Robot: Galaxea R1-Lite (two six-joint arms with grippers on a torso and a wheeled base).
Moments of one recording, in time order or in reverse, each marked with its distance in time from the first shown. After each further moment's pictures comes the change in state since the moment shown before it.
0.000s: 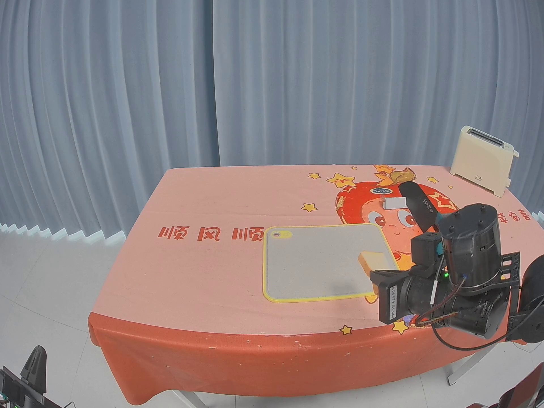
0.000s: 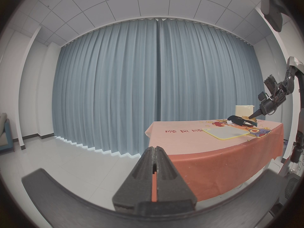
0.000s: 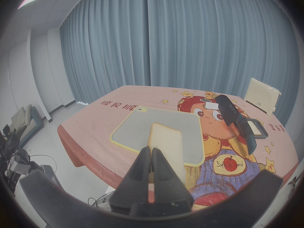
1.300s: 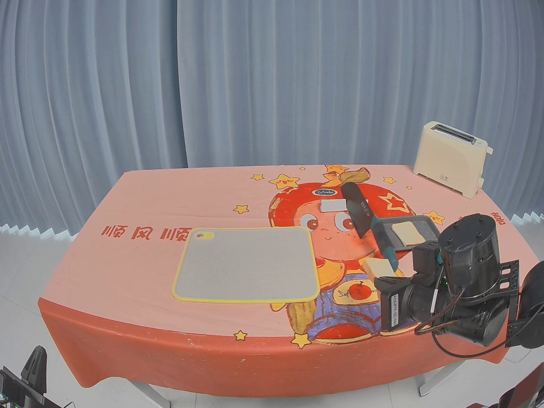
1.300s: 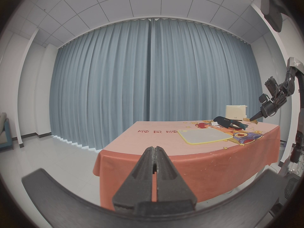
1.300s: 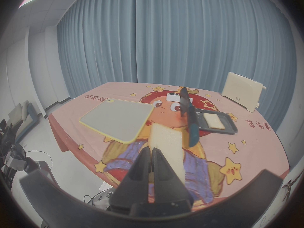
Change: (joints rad) left arm 0.001 0.000 0.000 0.000 0.000 -0.001; right arm 0.013 -0.004 0.033 0.001 -0.042 -0.001
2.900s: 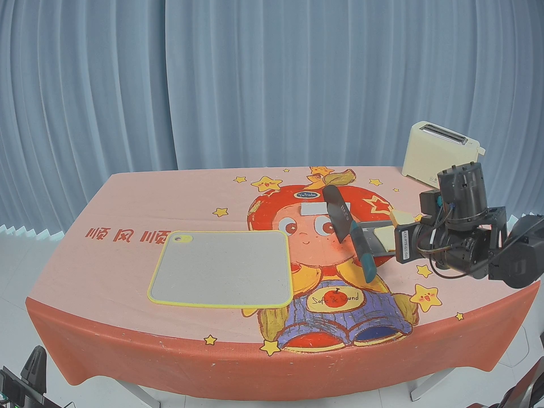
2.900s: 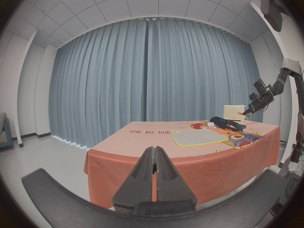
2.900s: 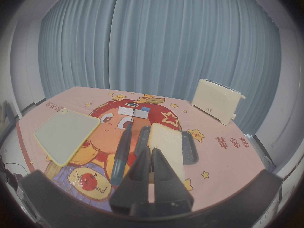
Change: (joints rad) left arm 0.000 0.000 0.000 0.000 -0.001 0.003; right arm -0.288 0.133 -0.187 0.001 0.019 -0.178
